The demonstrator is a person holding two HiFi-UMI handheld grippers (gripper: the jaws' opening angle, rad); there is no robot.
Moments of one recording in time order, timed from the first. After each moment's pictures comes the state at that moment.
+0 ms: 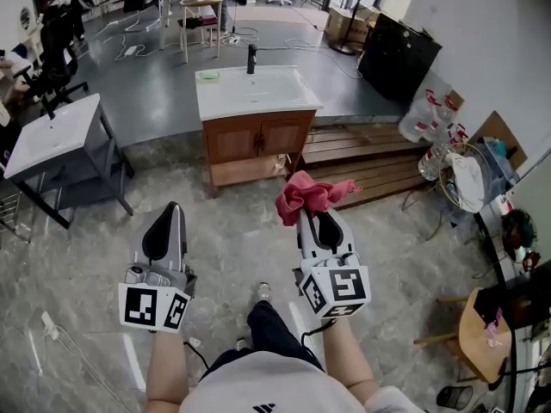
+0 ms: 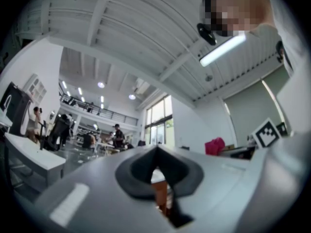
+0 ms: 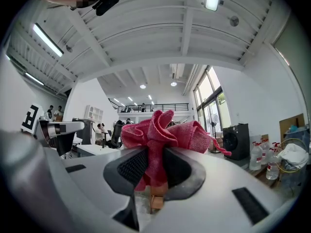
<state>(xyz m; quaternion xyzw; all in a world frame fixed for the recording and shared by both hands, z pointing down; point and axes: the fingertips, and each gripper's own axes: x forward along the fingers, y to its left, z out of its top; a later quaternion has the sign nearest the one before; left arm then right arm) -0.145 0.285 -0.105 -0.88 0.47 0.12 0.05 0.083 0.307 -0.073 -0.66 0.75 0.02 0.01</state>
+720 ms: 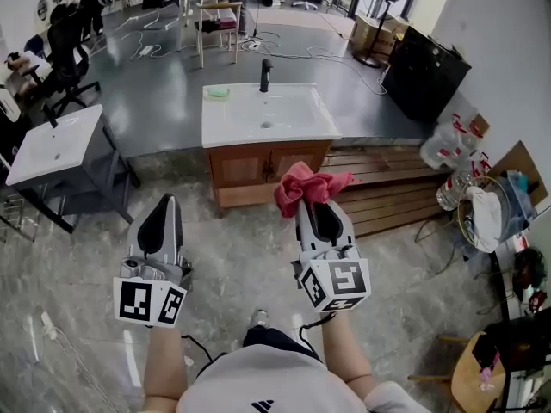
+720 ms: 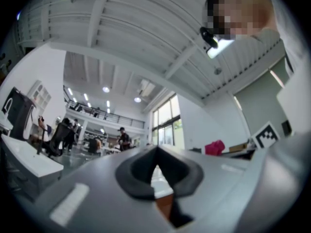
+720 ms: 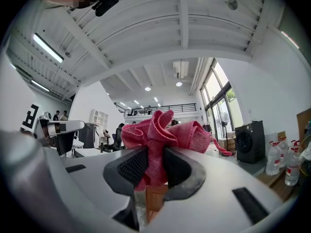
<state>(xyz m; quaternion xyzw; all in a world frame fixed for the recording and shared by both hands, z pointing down) -0.096 0.131 -0.133 -0.85 0.51 0.13 0.07 0.135 0.127 -0.094 -0.61 0.79 0.03 0.03</state>
